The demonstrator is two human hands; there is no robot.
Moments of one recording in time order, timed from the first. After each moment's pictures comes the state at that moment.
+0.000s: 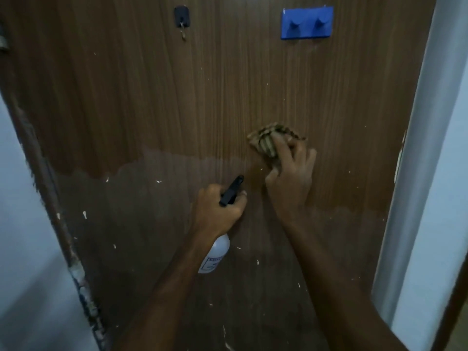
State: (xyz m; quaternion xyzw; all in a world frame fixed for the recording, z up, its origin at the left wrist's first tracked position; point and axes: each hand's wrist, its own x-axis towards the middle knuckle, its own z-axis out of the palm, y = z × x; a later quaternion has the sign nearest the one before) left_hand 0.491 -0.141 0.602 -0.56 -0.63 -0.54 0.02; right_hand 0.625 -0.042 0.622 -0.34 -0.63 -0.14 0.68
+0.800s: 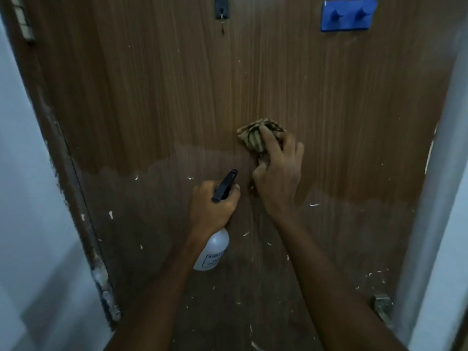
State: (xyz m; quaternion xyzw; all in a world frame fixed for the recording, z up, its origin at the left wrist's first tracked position) left_hand 0.409 -0.173 0.600 -0.59 -0.57 -0.58 0.03; right_hand 0.534 -0.082 0.629 -0.35 -0.64 -0.12 0.68
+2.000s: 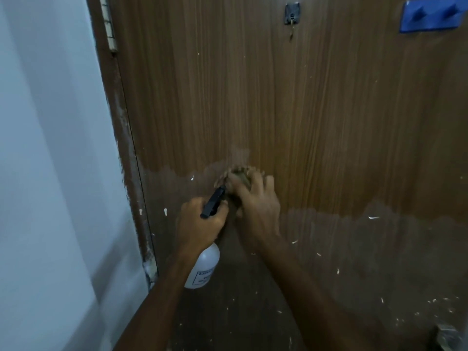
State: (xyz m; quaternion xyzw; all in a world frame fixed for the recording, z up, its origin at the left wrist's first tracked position) left_hand 0.300 -0.242 0.581 -0.51 -0.64 -0.57 0.05; right_hand 0.415 -0.138 0.575 -0.26 -0.77 -0.17 0.57
